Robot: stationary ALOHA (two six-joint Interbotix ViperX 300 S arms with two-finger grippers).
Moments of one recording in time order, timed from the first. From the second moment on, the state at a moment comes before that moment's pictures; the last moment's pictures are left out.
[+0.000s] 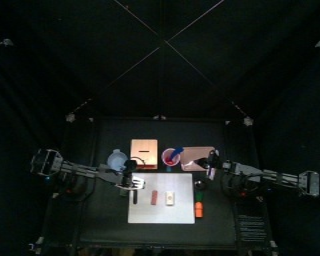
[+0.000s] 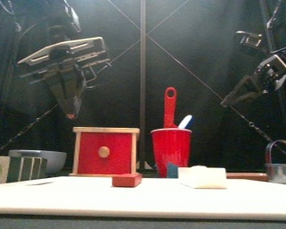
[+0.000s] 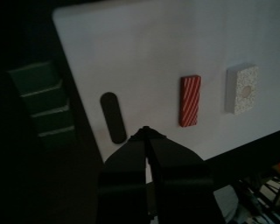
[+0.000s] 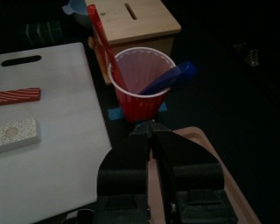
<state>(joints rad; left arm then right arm) -0.14 -0.10 0.54 0.08 0.85 -1.58 -0.35 -0.83 1.22 -0.10 -0.01 0.01</state>
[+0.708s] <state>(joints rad) -0.15 0.27 0.24 0.01 0.86 -1.56 -0.35 -0.83 1.22 -0.10 0.02 0.01</state>
